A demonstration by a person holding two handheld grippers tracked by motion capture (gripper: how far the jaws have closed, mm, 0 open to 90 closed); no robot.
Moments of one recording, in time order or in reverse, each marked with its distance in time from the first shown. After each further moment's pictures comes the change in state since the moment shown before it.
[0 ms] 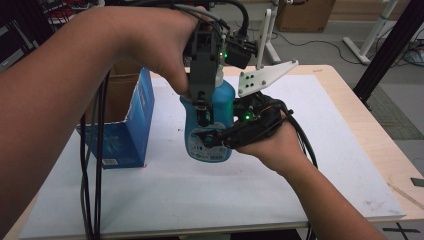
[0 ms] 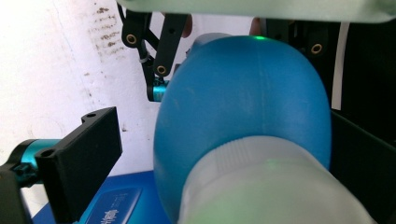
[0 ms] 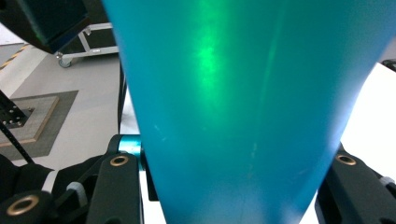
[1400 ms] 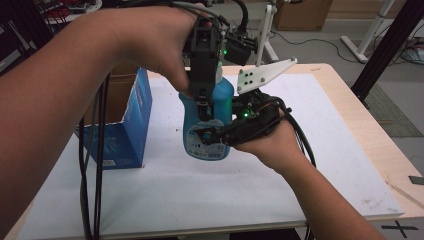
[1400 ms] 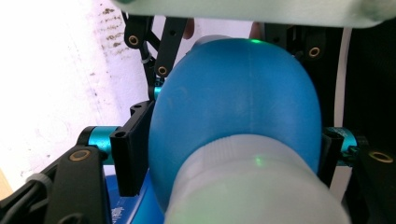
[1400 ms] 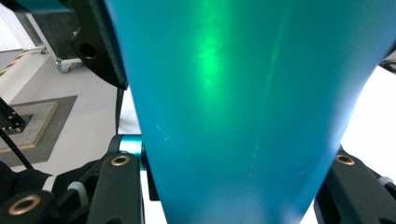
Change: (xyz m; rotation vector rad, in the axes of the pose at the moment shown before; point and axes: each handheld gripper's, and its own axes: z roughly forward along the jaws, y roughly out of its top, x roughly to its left) left arm 0.002 0.003 -0.003 0.008 0.018 -0.001; right arm -0.004 -0.001 -0.001 -0.017 -0.010 0.014
